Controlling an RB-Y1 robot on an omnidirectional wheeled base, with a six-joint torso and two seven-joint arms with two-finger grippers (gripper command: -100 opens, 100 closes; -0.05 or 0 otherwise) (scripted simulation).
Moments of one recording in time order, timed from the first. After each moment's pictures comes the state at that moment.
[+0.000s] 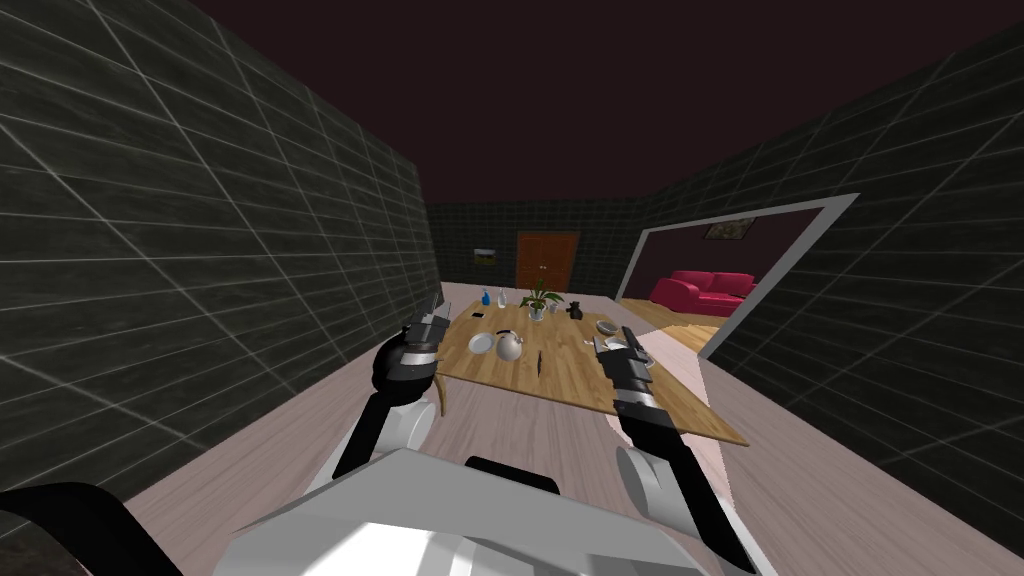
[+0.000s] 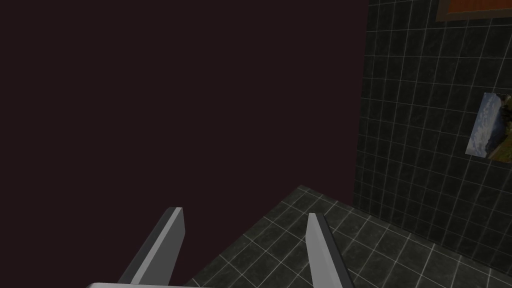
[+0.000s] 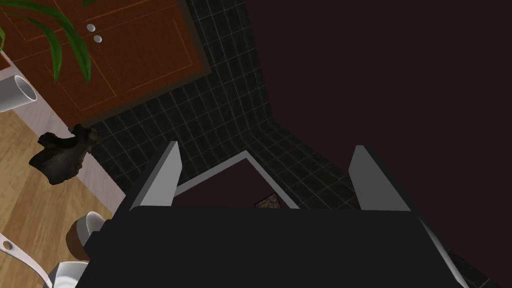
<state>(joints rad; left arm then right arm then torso) 0.46 0.02 -0.06 -2.37 0.03 -0.40 -0.08 0.40 -0.14 -0.01 -2.15 -0.11 -0.28 -0.34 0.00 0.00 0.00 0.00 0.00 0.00</state>
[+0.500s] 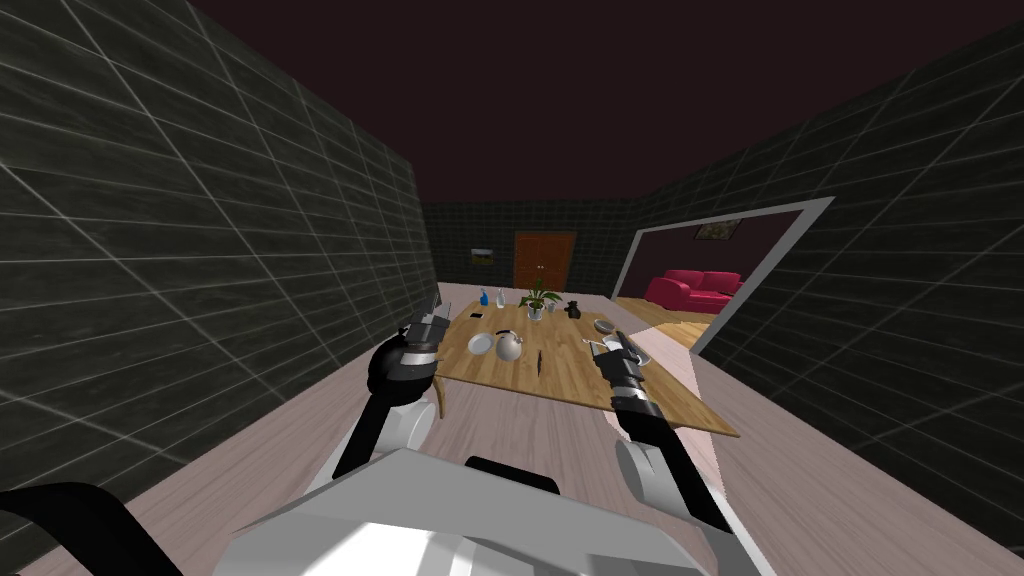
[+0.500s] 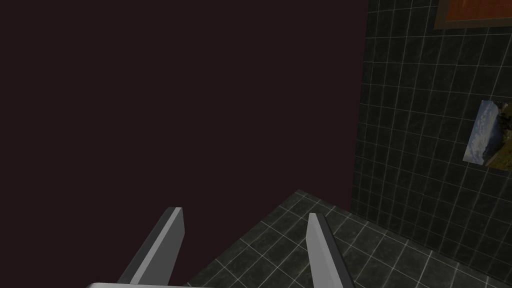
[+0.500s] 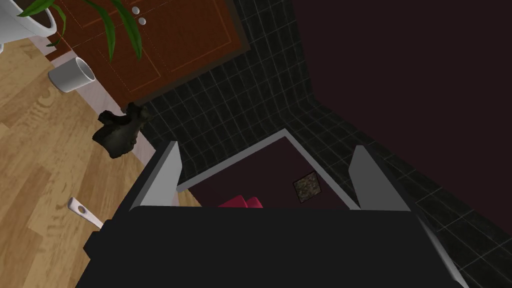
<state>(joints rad) 0.46 0.02 -0.06 -2.37 0.03 -0.40 -0.08 0.35 -0.15 -0.04 -2.07 -0.12 -0.18 -0.45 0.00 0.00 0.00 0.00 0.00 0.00</state>
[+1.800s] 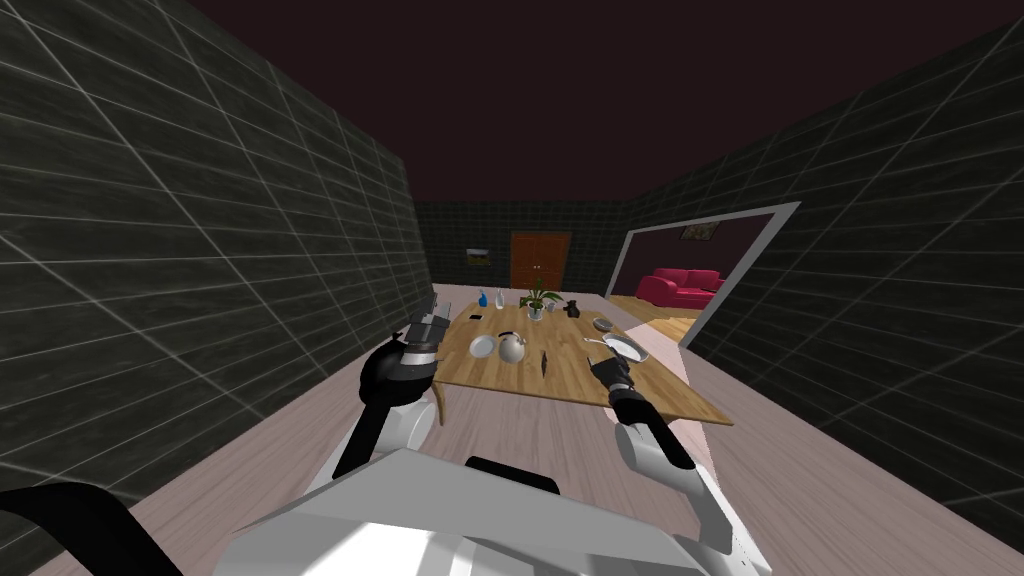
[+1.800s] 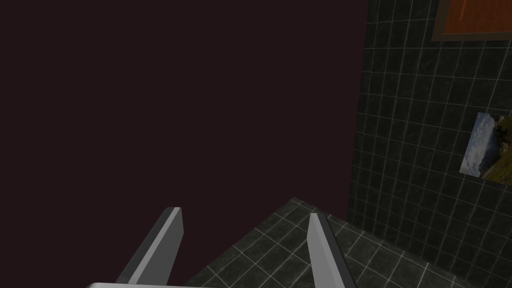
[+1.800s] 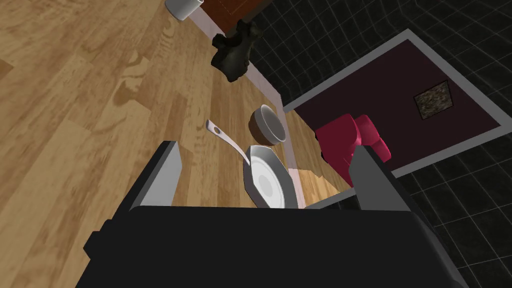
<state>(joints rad) 0.46 0.02 -0.06 -2.37 0.03 -0.40 -0.08 0.22 -0.17 -0.13 -1.88 -0.16 0.17 -0.73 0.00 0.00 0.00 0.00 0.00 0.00</state>
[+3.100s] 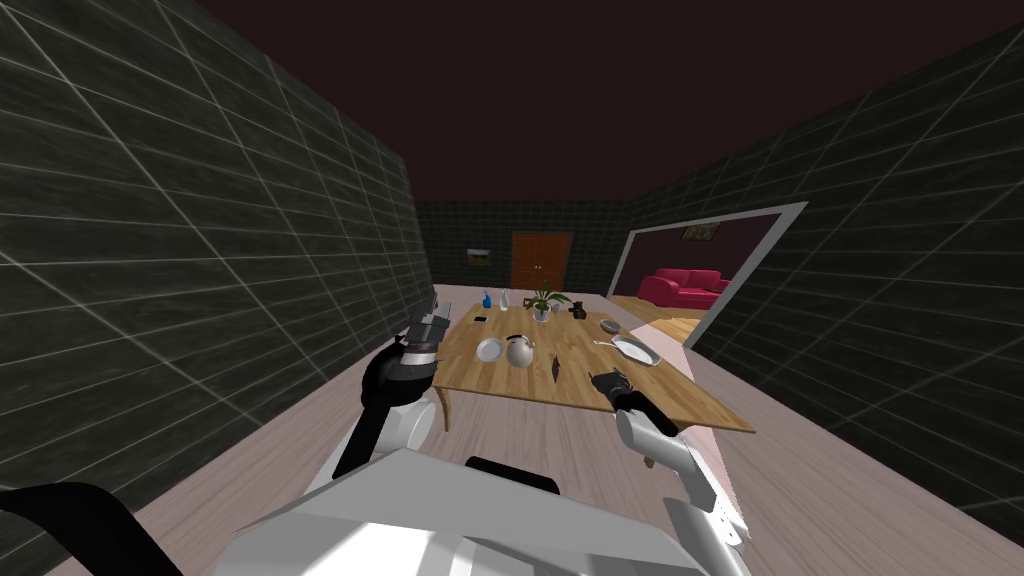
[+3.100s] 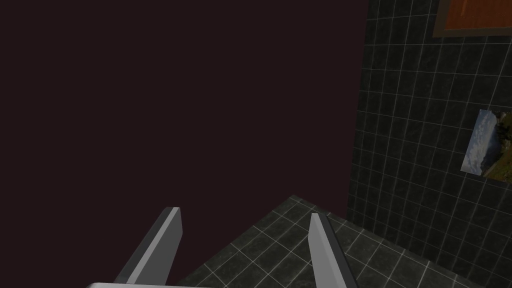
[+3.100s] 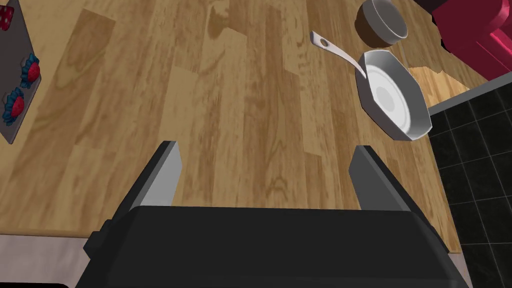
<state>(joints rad) 0.46 0.02 -0.06 -2.37 0.03 -0.40 -0.08 0.10 -0.17 -0.22 -1.71 -0.20 0.52 -0.99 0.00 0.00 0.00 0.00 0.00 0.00</state>
